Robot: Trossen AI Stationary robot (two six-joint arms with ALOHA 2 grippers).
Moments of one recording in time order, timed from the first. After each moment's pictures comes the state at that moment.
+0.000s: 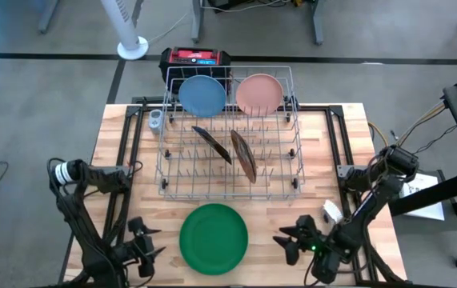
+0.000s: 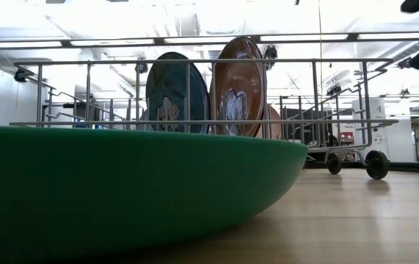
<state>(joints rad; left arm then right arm) -1.25 1.74 1.06 -1.01 -0.80 -1.57 0.97 1.66 0.97 -0.42 0.93 1.75</state>
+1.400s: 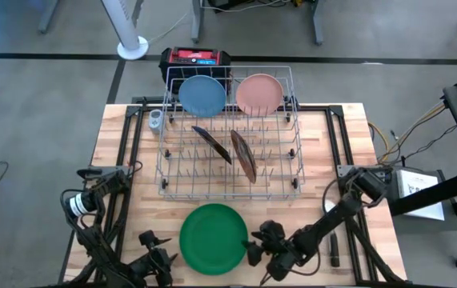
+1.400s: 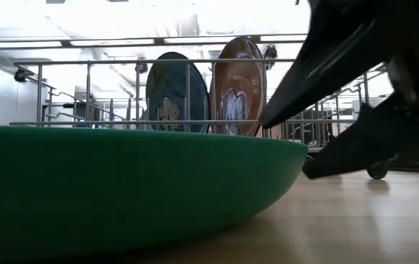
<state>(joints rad) -1.17 2.09 1.30 -1.06 -0.81 -1.64 0.75 2.04 1.16 -0.12 0.77 1.59</state>
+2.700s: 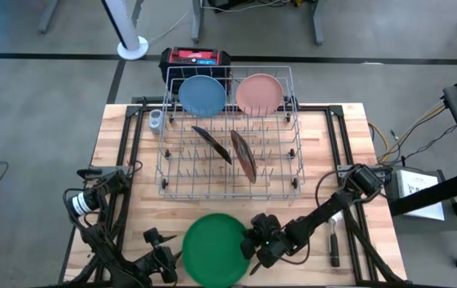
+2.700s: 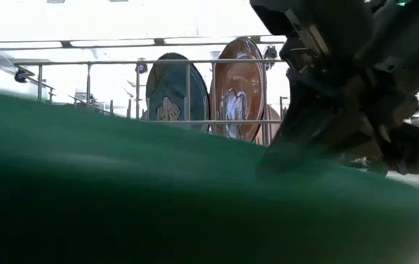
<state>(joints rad) -1.13 2.09 1.29 -1.05 -0.88 -1.61 0.65 2.04 1.16 -0.13 0.61 1.43</state>
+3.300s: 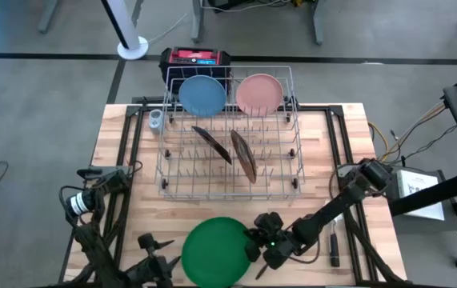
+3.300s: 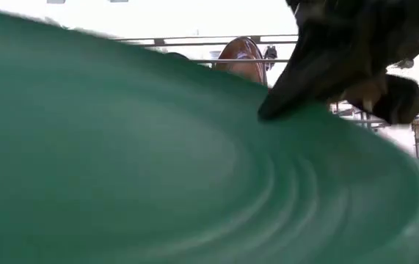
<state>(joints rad) -1.15 2.08 1.53 -1.34 -0.91 -1.61 0.68 1.93 1.16 -0.17 0.65 1.32</state>
